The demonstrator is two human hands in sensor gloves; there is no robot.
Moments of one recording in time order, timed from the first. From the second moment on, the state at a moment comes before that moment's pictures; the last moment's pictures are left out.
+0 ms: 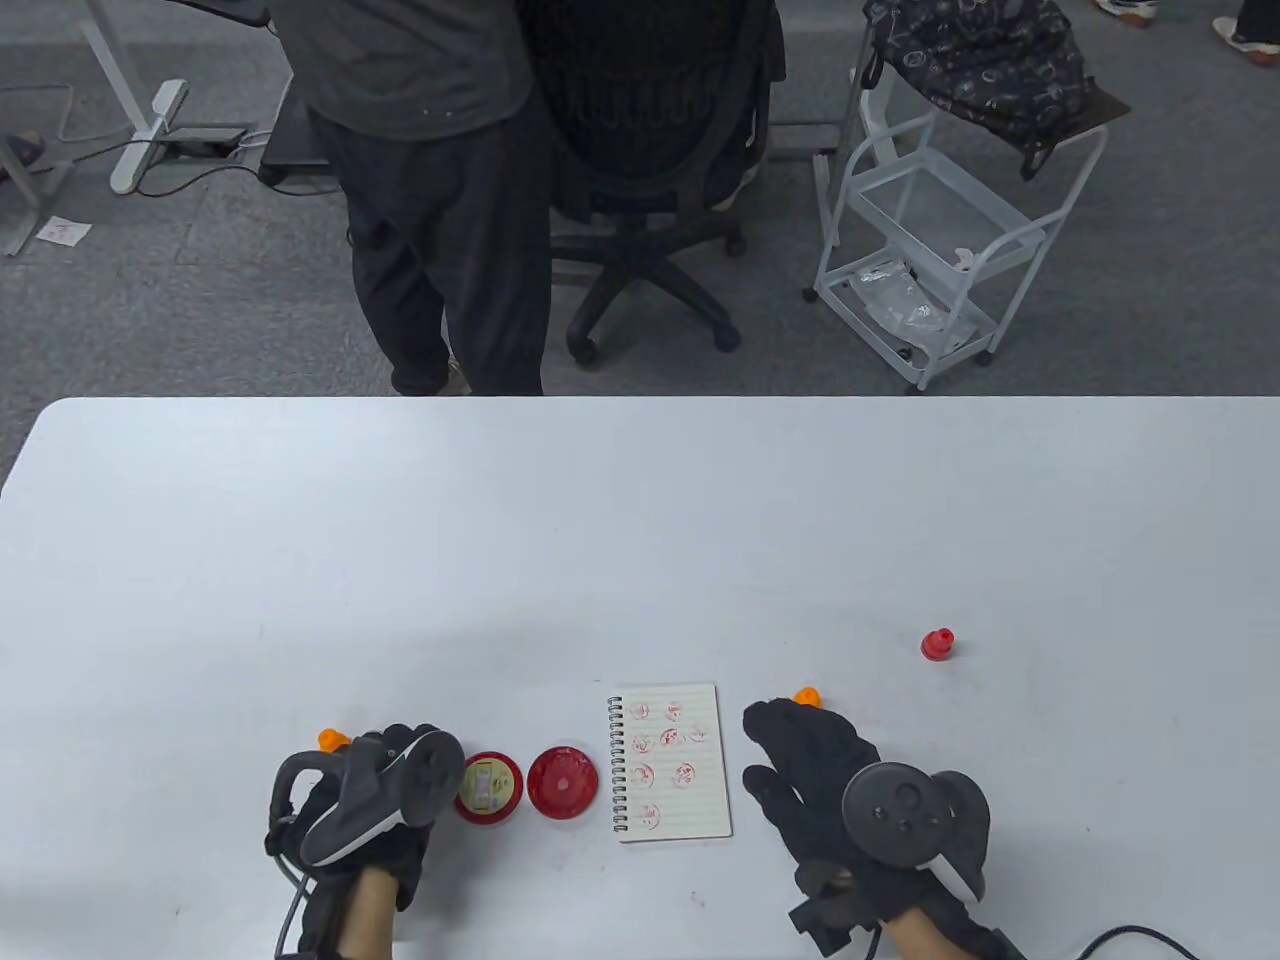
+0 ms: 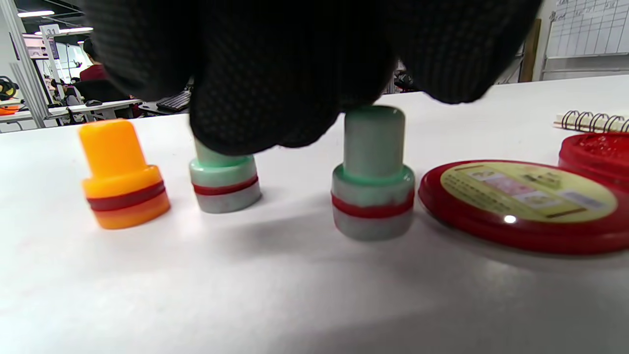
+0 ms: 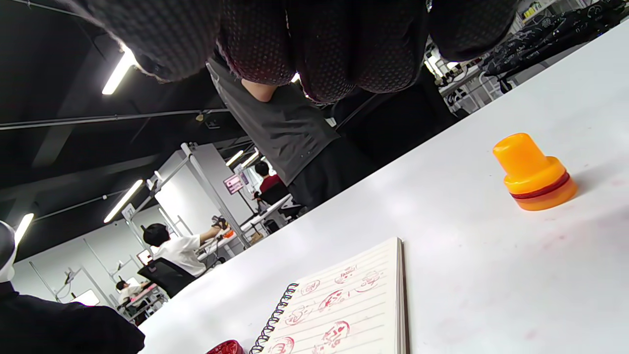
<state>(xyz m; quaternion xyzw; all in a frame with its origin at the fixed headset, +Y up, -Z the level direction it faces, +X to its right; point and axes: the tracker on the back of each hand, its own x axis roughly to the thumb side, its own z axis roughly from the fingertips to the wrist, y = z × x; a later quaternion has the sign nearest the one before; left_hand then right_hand) -0.235 -0.724 -0.226 -0.04 -0.09 -0.04 0.99 0.148 -0.701 -0.197 0.15 -0.07 0.93 0.34</state>
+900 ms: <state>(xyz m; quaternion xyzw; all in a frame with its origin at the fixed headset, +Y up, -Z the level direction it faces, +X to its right) -0.200 -0.703 -0.206 0.07 -0.17 0.05 0.98 0.180 -0.693 -0.205 0.10 -0.12 0.94 0.30</state>
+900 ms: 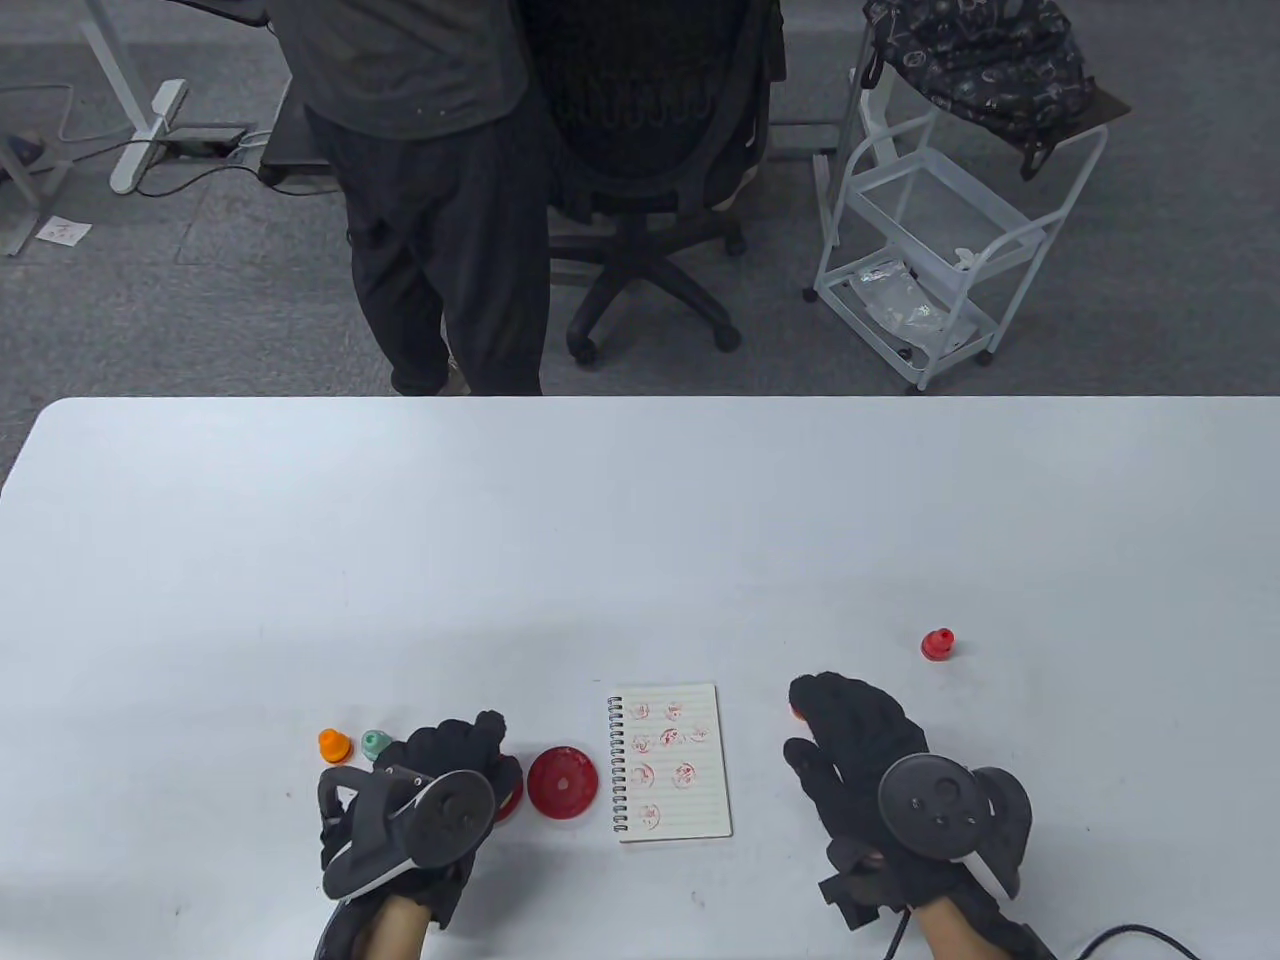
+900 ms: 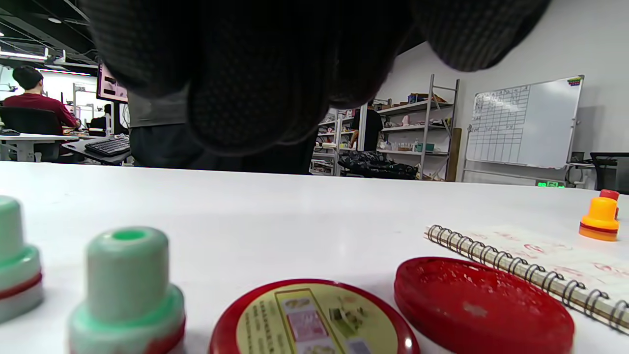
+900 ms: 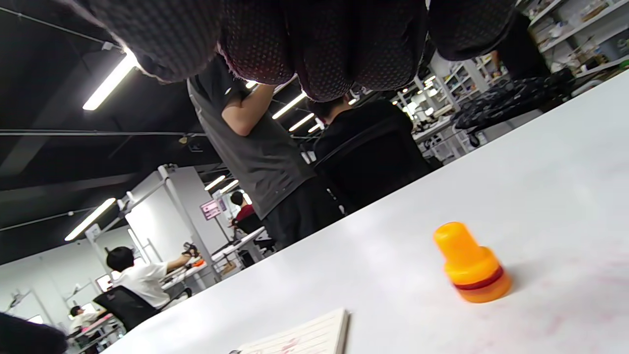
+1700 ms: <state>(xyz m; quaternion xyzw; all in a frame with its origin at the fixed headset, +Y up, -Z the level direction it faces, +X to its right) -0.183 -0.687 -0.191 0.12 -0.21 0.05 0.97 0.245 -0.702 -0.236 -0.07 -0.10 0.95 0.29</state>
